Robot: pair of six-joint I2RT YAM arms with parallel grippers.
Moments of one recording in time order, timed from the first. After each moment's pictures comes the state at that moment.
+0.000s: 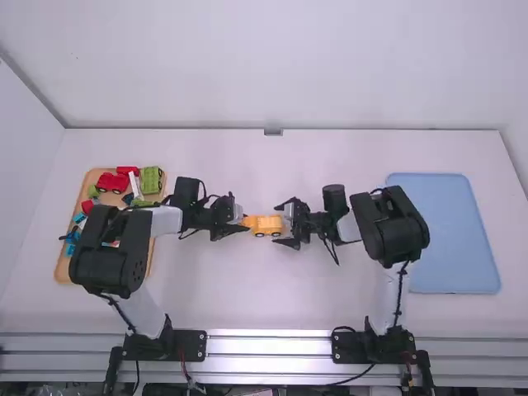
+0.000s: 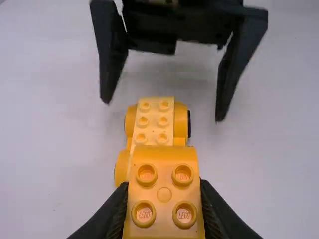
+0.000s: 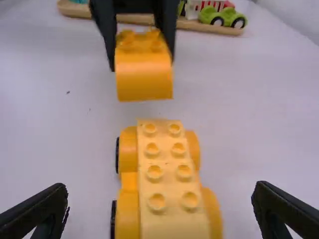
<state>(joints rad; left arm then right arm) -0.08 1.80 0.77 -0.04 1.00 1.14 0.28 2.15 0.75 0.60 -1.10 -0.89</state>
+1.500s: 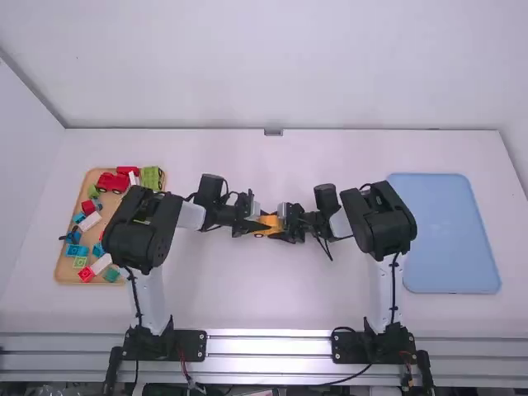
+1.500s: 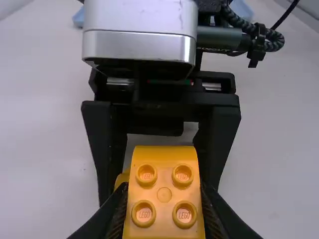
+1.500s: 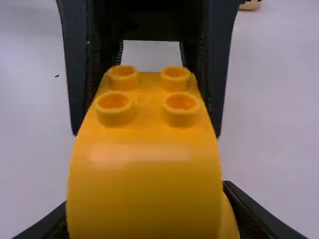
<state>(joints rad) -0.20 2.02 0.86 0.25 1.13 0.94 0.30 2.23 0.83 0.54 -1.09 -0.89</state>
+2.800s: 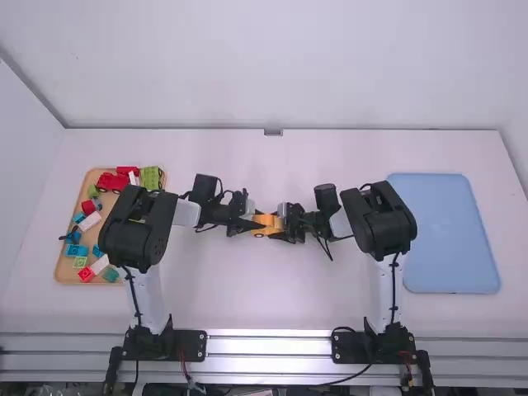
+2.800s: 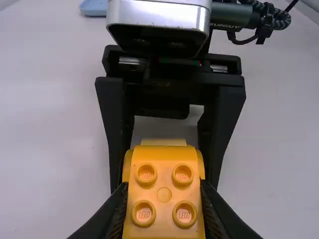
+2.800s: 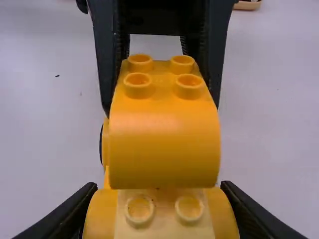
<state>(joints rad) -0.16 2.02 0.87 0.16 1.13 1.00 0.30 2.23 0.83 0.54 -1.09 -0.89</state>
